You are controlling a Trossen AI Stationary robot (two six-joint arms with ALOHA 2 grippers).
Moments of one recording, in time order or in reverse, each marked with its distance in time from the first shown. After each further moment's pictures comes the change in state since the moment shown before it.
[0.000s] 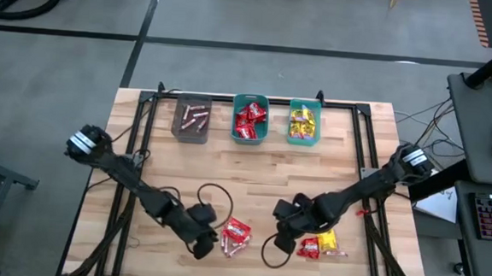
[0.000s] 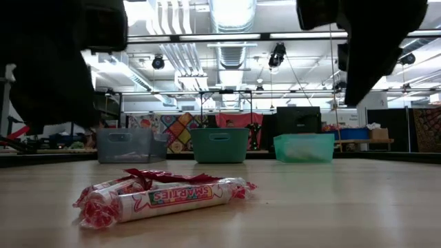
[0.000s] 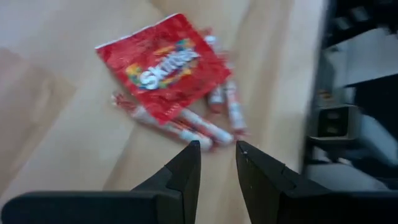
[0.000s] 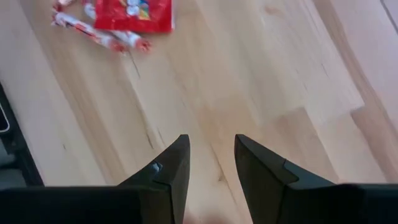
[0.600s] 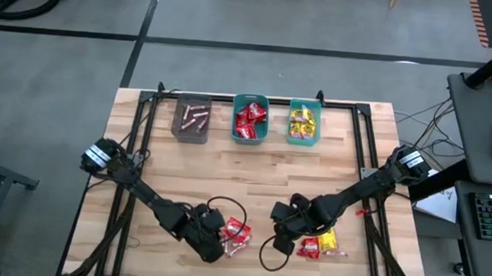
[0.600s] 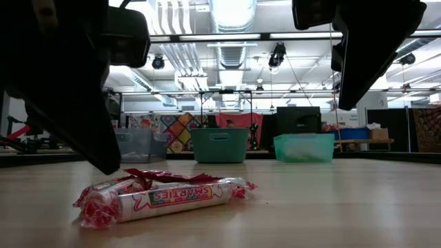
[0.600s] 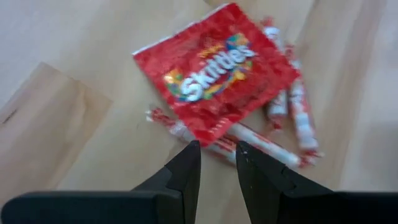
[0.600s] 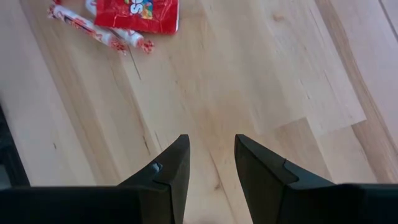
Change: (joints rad) left arm -0.003 0.205 0.225 -0.285 -0.109 0.018; right arm 0.003 0.036 0.026 -0.001 0.019 -0.061
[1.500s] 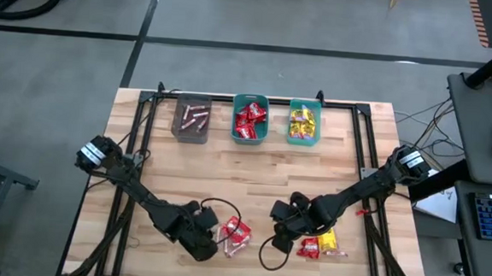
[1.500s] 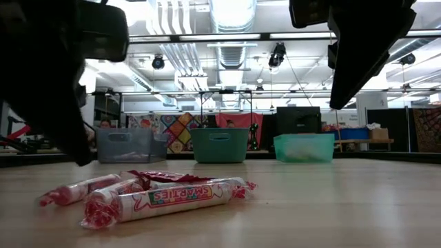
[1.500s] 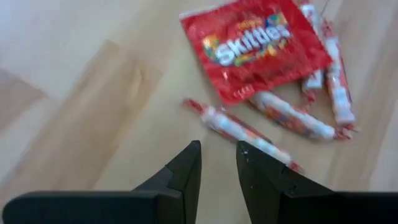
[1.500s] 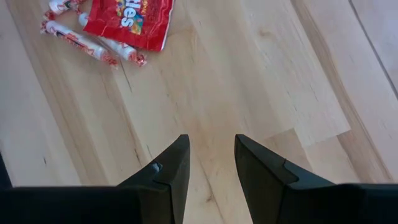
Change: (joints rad) left arm -0.027 -0.045 0.007 -0.179 -0.041 -0.048; right arm 0.000 -0.001 0.000 0.004 0.056 0.000
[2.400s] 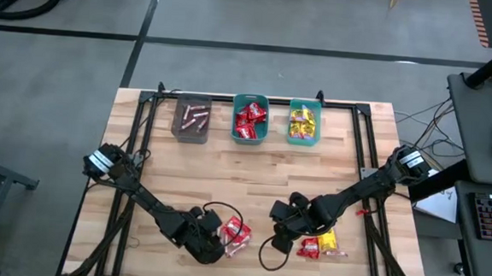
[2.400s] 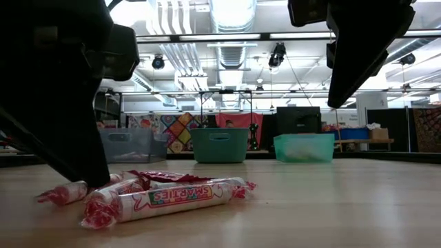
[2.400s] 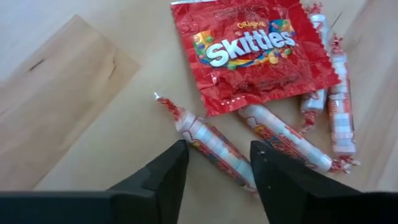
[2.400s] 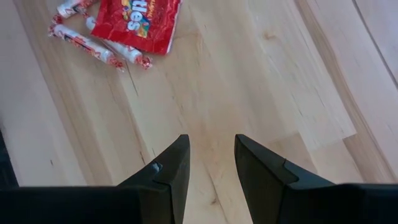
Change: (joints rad) left arm -0.008 0.113 0.037 0.080 -0.013 -0.148; right arm 0.000 0.000 -0.001 0.016 -0.003 -0.004
